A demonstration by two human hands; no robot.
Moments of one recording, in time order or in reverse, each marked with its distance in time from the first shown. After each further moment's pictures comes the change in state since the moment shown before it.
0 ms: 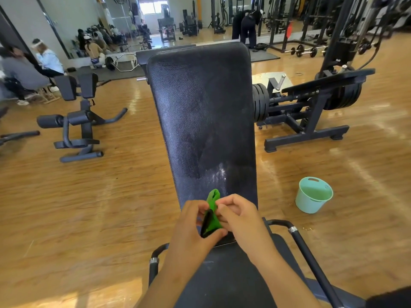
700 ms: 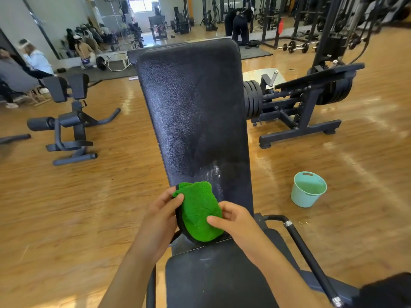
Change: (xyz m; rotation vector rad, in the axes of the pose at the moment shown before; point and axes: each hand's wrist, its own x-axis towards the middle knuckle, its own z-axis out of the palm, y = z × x) left_hand 0.030 0.000 -0.035 -0.944 -0.038 -0.455; right_hand 0.006 0.026 -0.012 0.291 -0.281 0.020
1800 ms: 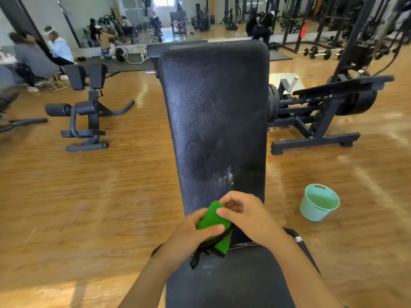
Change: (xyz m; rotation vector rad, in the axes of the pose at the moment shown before) left_hand 0.012 -0.025 -0.001 0.468 -0.194 -0.086; right_hand 0.040 -0.034 -0.007 -0.682 -0.044 -0.160
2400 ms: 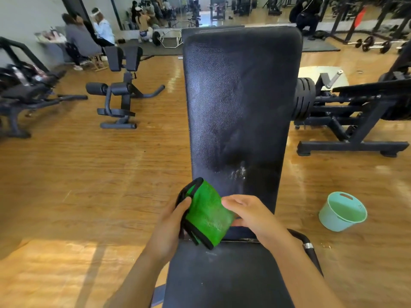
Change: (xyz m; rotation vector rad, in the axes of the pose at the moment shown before) left_hand -0.019 -0.007 0.003 -0.358 0.519 0.039; right_hand 0.006 0.005 0.001 0.440 -0.208 0.340
